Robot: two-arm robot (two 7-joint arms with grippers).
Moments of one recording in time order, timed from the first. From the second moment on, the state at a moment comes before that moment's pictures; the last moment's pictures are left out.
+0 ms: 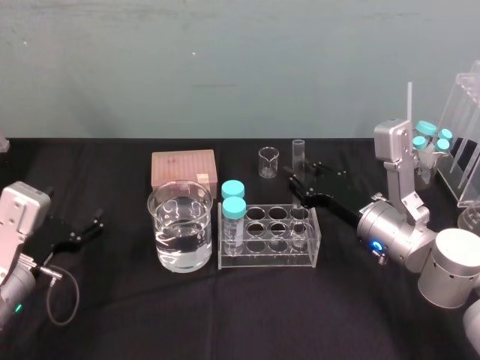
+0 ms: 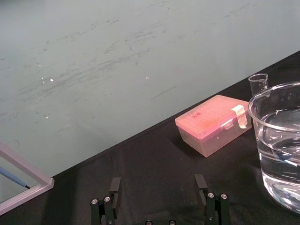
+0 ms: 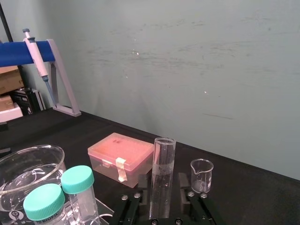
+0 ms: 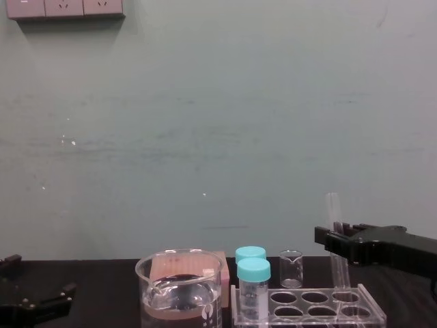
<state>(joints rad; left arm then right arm) -0.20 0.60 0.45 -1.41 -0.25 -0.12 0.03 0.43 0.34 -0.38 -1.18 0.43 -0.06 0.42</state>
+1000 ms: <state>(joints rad) -0.20 0.60 0.45 -1.41 -0.25 -0.12 0.03 0.41 0.32 -0.36 -1.18 0.44 -0.10 0.48</state>
